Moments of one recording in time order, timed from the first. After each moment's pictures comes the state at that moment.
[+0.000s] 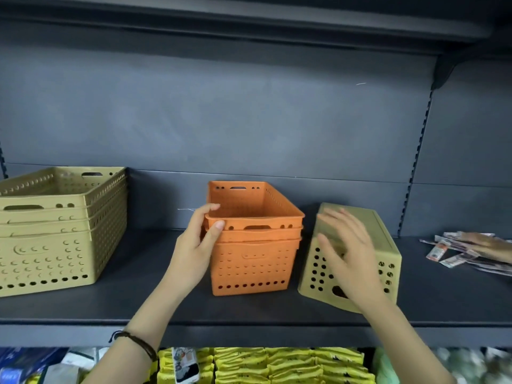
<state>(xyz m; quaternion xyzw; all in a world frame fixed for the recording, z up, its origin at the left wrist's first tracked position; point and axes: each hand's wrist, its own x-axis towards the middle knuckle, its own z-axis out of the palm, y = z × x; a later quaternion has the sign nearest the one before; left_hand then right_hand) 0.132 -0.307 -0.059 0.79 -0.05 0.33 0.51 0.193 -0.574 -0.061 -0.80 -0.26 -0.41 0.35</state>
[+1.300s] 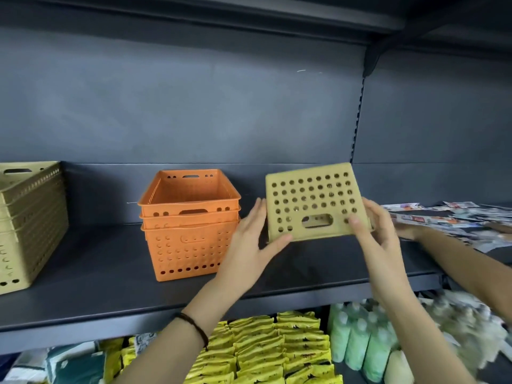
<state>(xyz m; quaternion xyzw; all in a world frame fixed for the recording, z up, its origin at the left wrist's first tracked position) 0.152 -0.460 -0.072 0.84 -0.21 0.27 0.43 0.126 -0.675 -0.055 -0.69 -0.12 -0.30 0.65</state>
